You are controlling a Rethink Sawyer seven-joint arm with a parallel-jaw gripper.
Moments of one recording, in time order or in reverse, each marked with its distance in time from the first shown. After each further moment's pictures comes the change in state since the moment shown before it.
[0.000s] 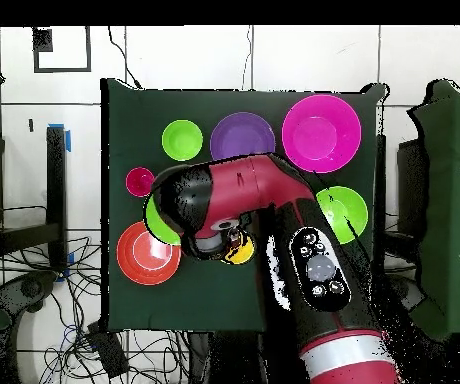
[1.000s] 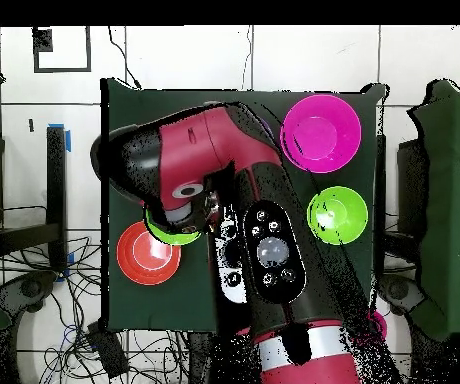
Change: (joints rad) arm 0.115 -0.005 0.000 -0.229 -0.077 0.213 0.000
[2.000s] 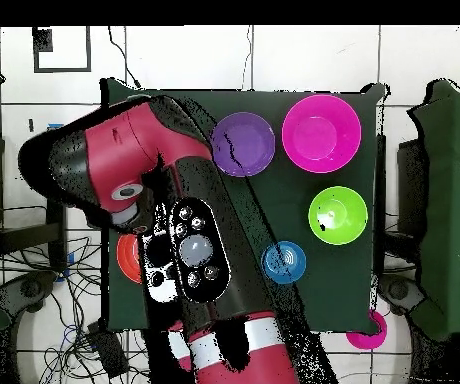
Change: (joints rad) arm 0.130 0.007 -0.001 -0.052 0.005 0.005 0.000
